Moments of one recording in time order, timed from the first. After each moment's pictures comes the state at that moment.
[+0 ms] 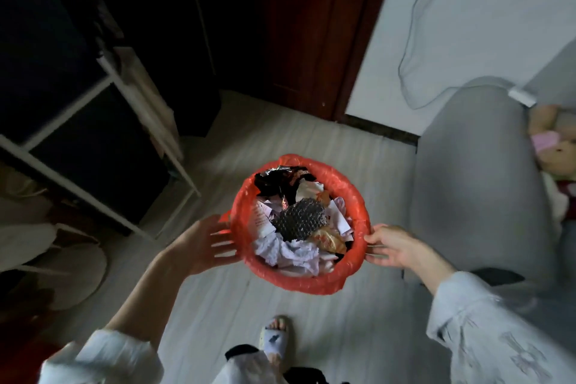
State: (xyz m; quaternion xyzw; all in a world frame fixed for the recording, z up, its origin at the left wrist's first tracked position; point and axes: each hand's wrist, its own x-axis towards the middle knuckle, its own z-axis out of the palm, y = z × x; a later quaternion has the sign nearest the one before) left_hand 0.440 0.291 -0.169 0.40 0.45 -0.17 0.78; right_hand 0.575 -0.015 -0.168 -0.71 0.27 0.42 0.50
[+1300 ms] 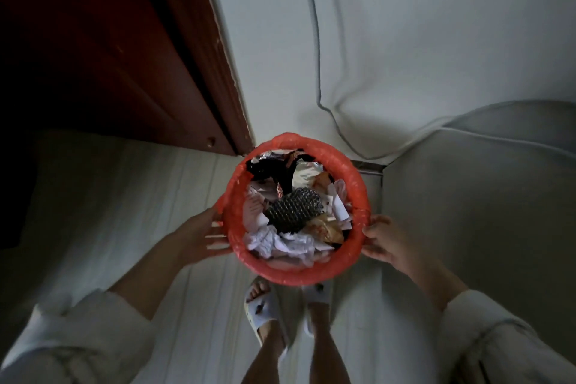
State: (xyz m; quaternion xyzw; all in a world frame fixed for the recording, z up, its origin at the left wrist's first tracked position) left_hand 1.358 0.135 -0.437 0.51 0.49 -0.32 0.63; right_hand 1.390 -0.168 -0.444 -0.67 0.40 0.34 0.51
